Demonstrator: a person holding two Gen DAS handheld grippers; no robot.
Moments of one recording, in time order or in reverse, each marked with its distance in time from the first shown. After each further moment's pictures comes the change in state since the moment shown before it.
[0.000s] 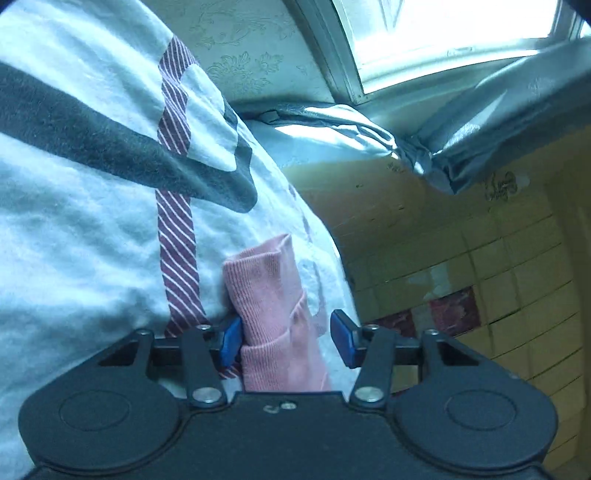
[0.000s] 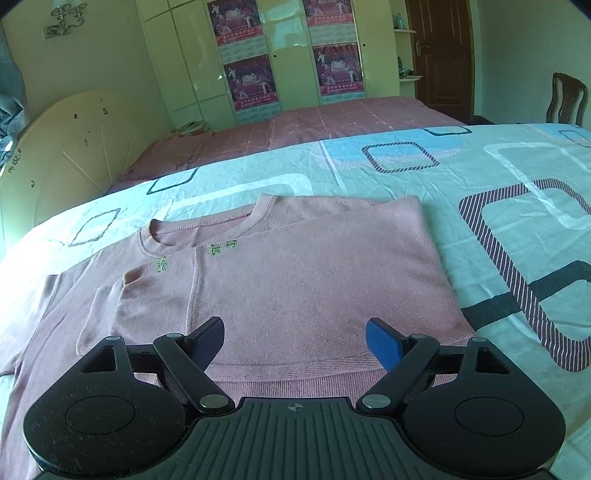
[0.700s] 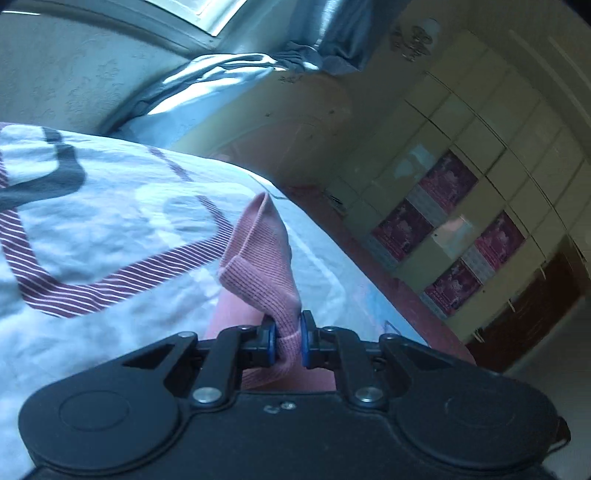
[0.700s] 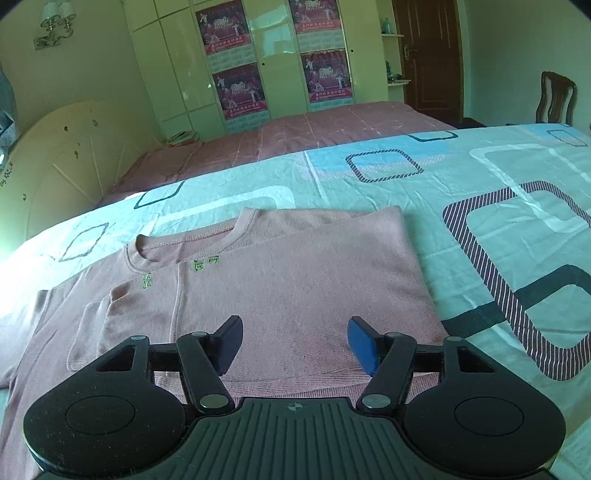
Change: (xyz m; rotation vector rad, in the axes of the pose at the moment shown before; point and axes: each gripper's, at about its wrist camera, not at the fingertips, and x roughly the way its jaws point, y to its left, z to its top) left arm 0.021 -0.126 -0.108 0.595 0.185 0.049; right arm 0.000 -0.018 0.007 0.034 -0.020 0.000
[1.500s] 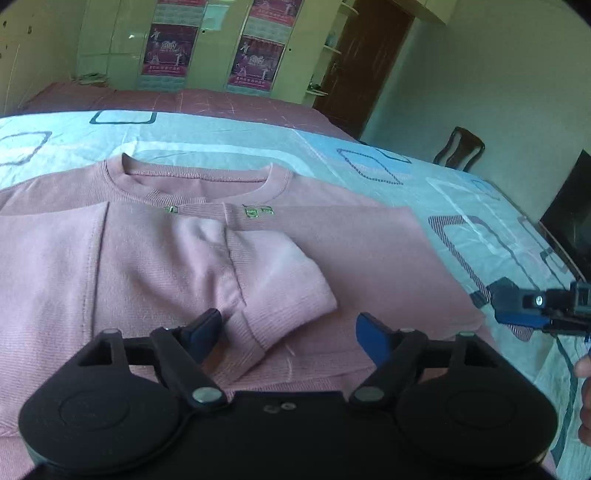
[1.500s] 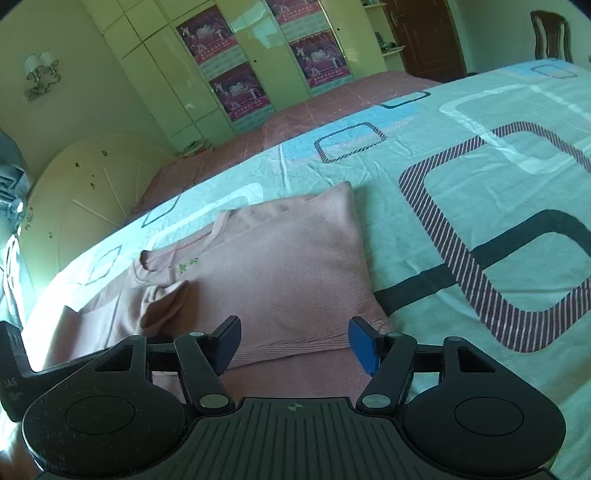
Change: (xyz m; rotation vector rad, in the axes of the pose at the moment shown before) left arm 0.071 -0.302 -0.292 0.705 0.526 -0.367; right arm -0.024 -0.086 -0.001 0.193 0.050 0.198
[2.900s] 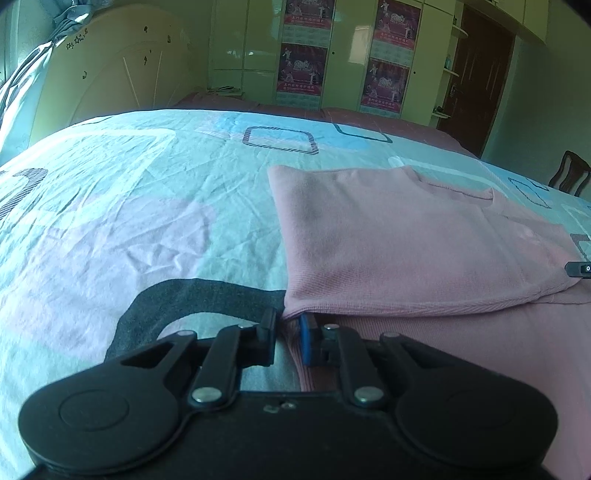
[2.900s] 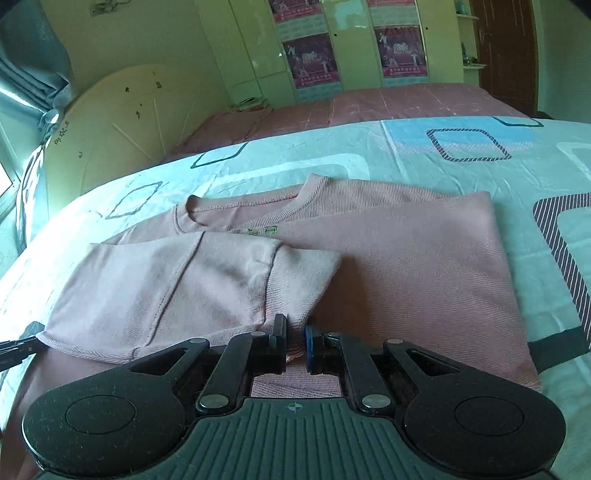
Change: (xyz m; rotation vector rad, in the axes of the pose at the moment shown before) left arm -0.132 0.168 -0.042 -0.114 -0.050 0.379; right arm 0.087 0.079 -0.017 -0.285 0.084 -0.011
